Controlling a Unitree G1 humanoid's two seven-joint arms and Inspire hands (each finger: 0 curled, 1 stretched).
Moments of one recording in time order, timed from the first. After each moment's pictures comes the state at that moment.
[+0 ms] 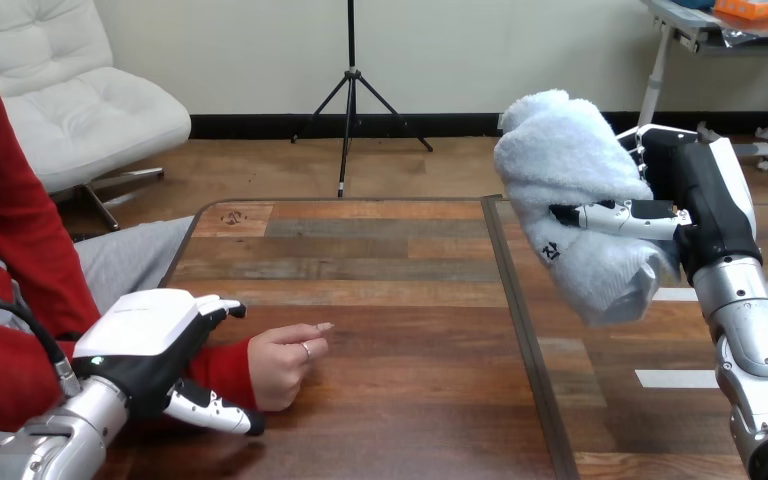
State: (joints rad) left arm -0.10 0.62 -0.18 0.26 0.78 -0.17 -0.12; right arm -0.58 -0.40 -0.08 0.96 -0.07 -0.55 0.02
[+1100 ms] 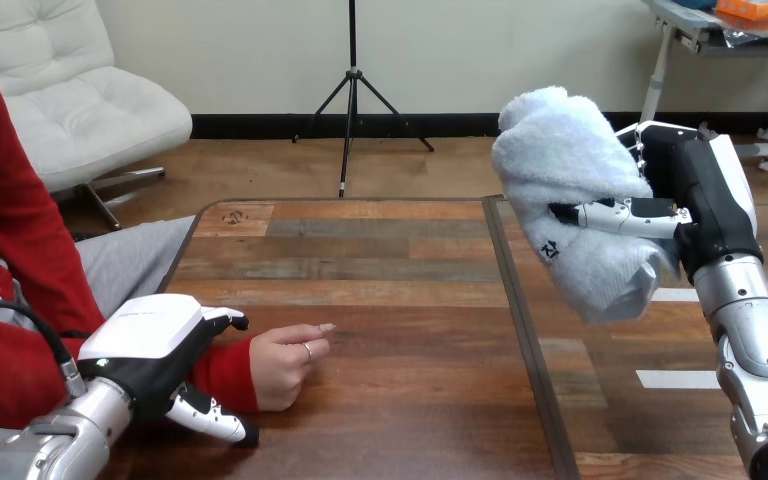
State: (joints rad) left arm -0.12 0.62 -0.20 0.30 0.78 -0.17 -0.12; right arm -0.56 -0.40 -0.08 0.92 -0.06 -0.53 0.03
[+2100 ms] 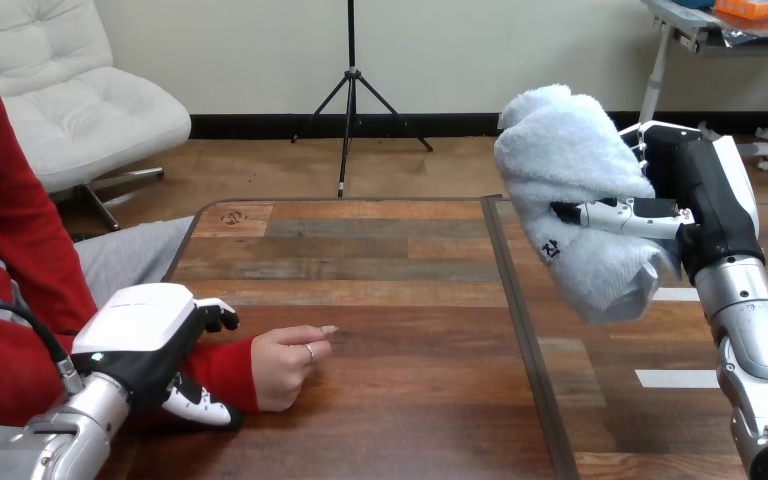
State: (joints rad) left arm -0.13 0.62 -0.22 0.32 0.79 -0.12 -0.03; right arm -0.55 -0.40 -0.09 0.90 -0.05 -0.53 0.03
